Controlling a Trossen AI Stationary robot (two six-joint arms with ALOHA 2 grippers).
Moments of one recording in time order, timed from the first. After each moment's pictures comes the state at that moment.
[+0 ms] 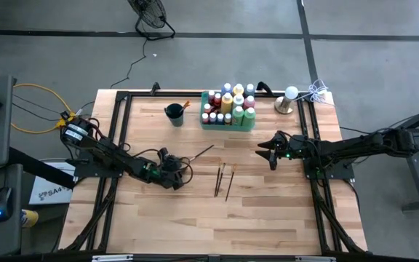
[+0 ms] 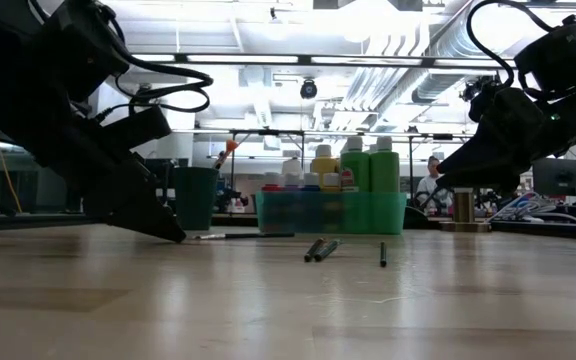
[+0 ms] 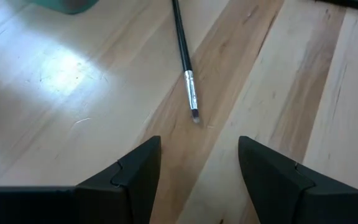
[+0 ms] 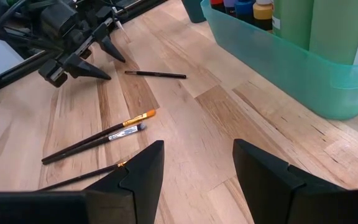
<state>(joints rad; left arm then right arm) -0.34 1.62 0.46 0.29 -0.71 -0.55 -0.12 0.85 0.01 0.47 0.10 0.44</state>
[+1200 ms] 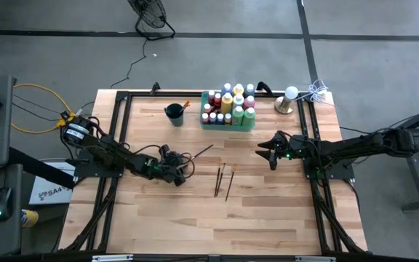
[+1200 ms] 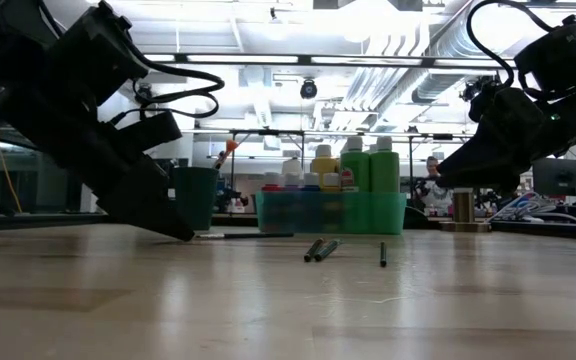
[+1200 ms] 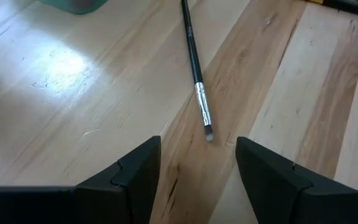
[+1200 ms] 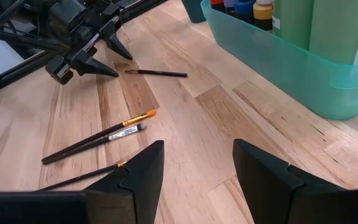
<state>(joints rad) -0.27 1.62 0.46 0.35 -0.66 -0.50 -0.12 0.85 0.01 0.47 0.10 0.44</state>
